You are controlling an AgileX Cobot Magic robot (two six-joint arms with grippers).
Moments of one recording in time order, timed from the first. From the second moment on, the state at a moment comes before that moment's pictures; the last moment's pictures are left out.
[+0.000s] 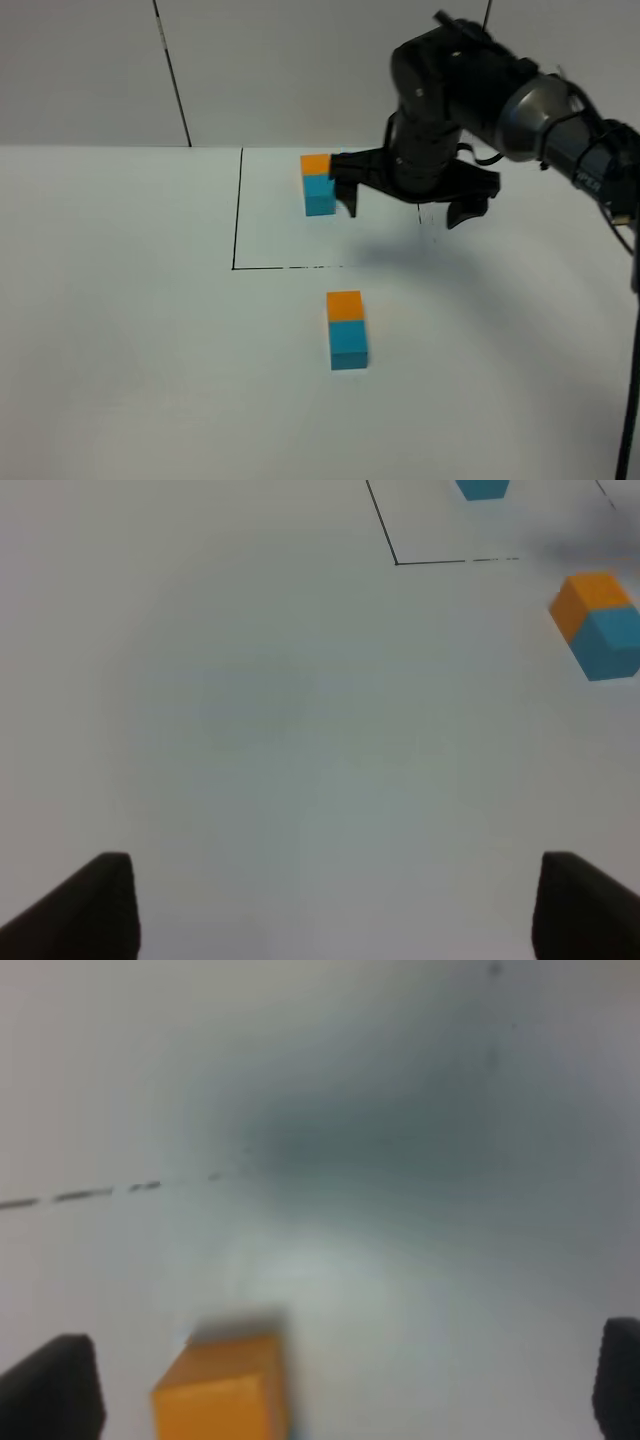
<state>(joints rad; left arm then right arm) 0.05 -0.01 -0.50 -0.20 1.08 0.14 0.47 2.18 -1.99 -0.10 1.15 0.51</state>
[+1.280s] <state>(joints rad) 0.05 -0.01 -0.50 -0.20 1.08 0.14 0.00 0.74 -0.62 -0.11 0.88 0.44</state>
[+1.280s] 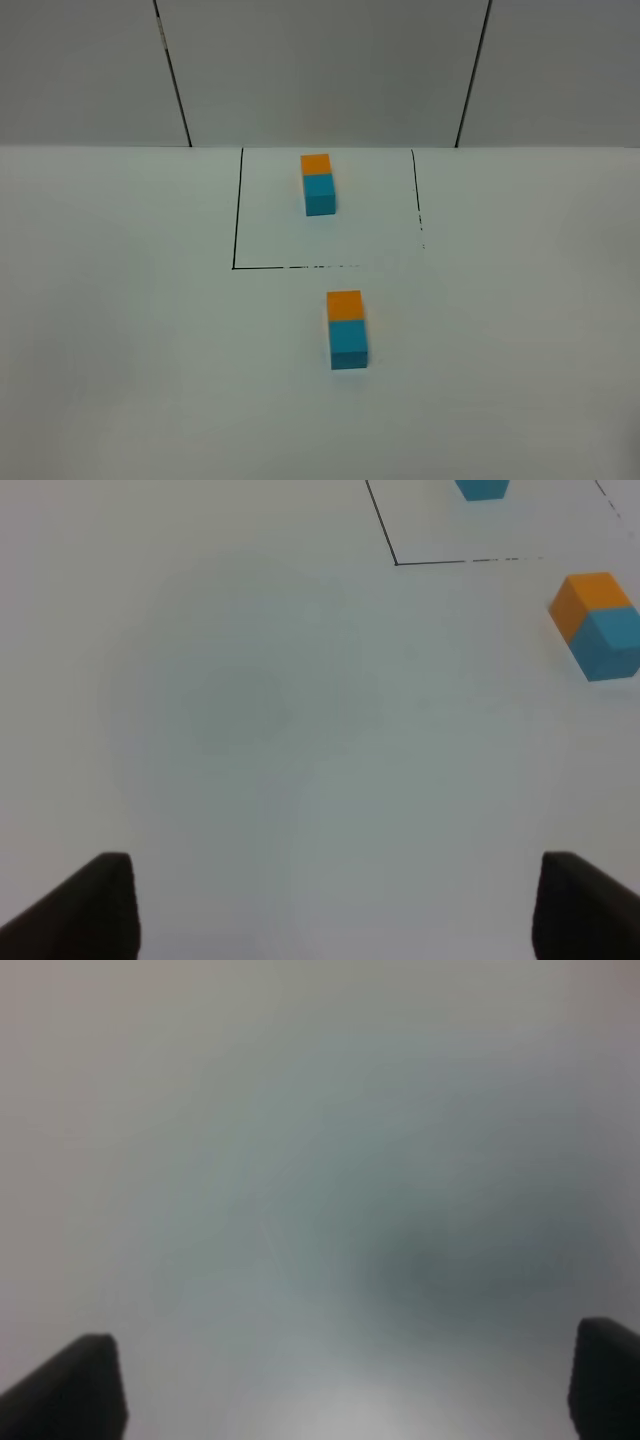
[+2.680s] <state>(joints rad) 0.05 -0.01 -0.50 -0.20 1.08 0.14 0.05 0.03 -0.49 0.08 1.05 0.07</state>
